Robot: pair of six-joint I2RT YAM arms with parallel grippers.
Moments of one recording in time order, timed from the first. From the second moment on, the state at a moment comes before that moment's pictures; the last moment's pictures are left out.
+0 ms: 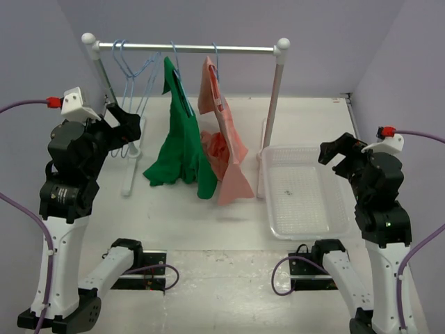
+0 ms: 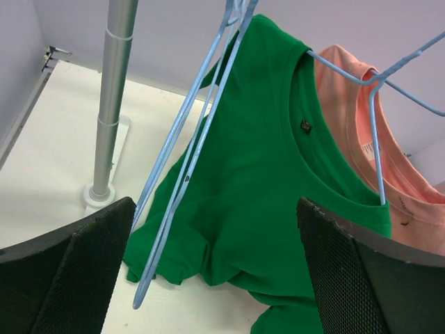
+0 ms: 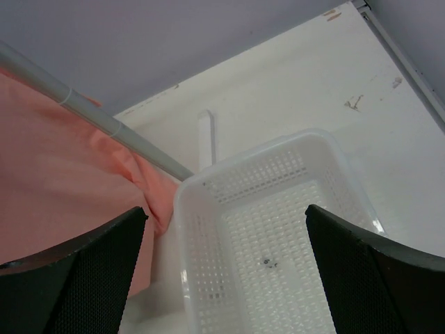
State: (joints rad) left arm -0.13 0.86 1.38 -0.68 -0.11 -0.40; right arm 0.06 0.66 1.12 -0.73 0.14 0.46
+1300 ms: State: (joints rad) left arm -0.69 1.29 1.80 -0.67 -0.11 -0.40; right arm 0.06 0.75 1.04 -0.63 -0.02 0.40
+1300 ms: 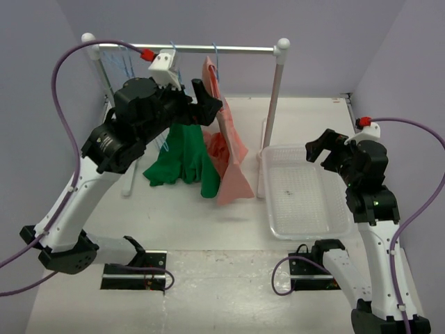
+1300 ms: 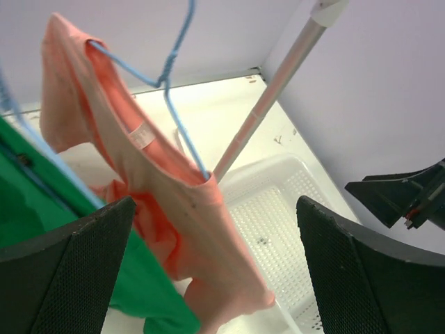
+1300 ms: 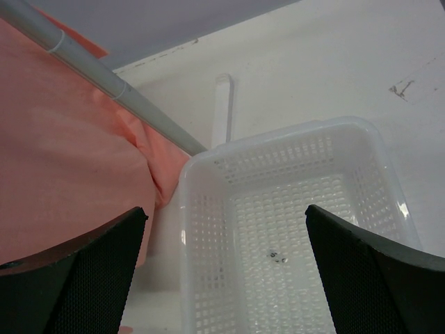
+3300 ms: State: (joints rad) left arm -0.76 1.47 1.88 -0.47 -0.46 -0.17; right arm 0.06 0.69 1.01 -0.60 0.00 0.34
